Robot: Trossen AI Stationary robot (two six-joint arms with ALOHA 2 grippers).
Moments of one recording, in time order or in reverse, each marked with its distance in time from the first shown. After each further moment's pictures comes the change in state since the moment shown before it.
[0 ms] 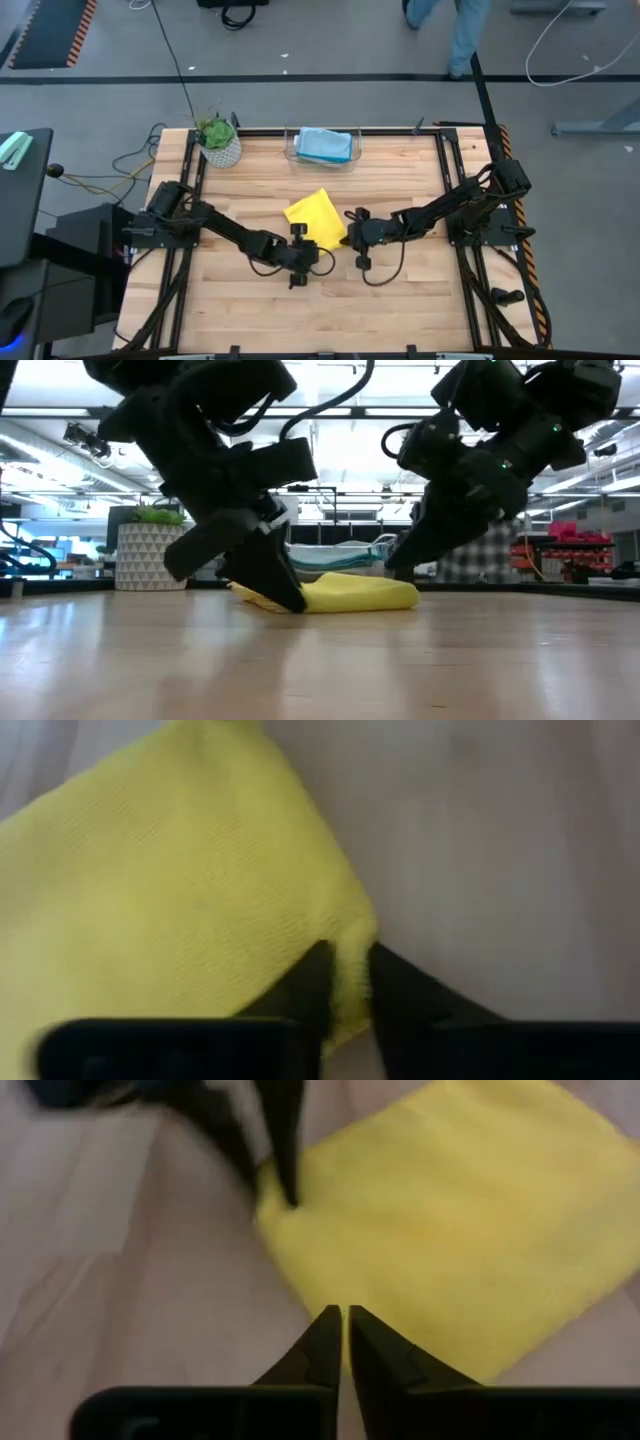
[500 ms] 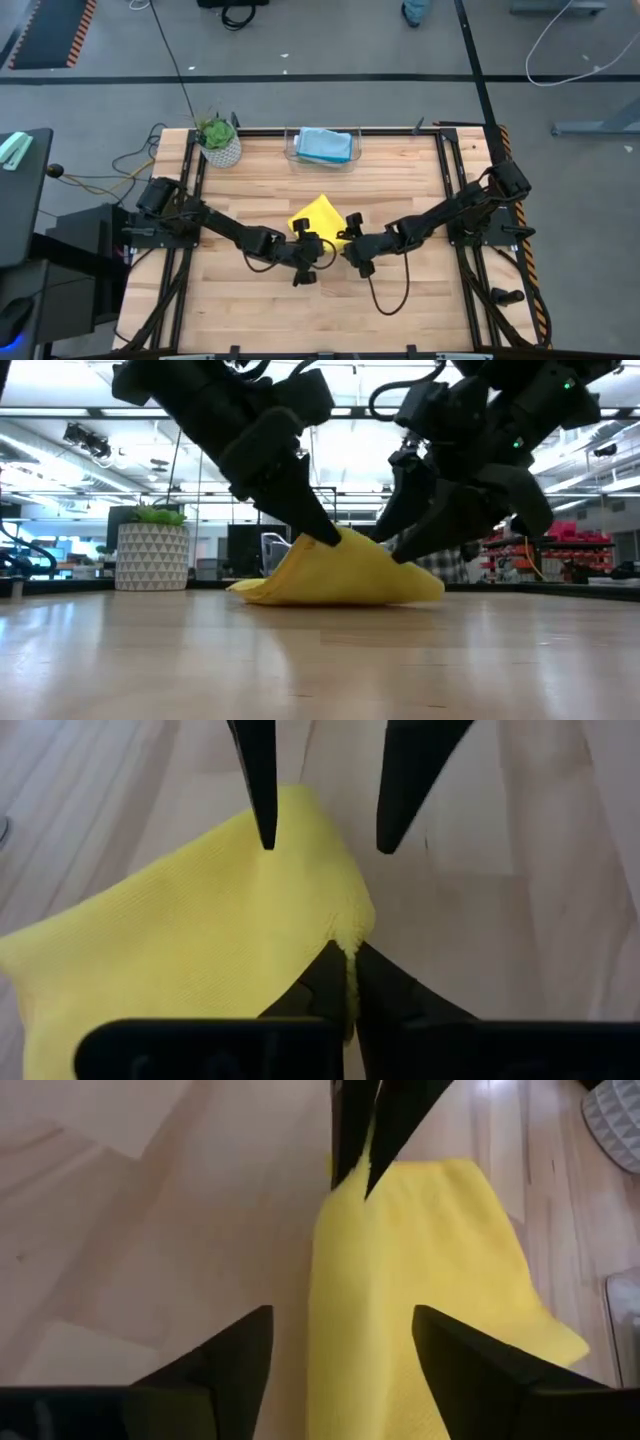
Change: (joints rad) left arm -0.009 -0.084 0.058 0.002 -0.029 -0.099; right arm 0.112 0.007 0.159 -0.271 0.168 -0.473
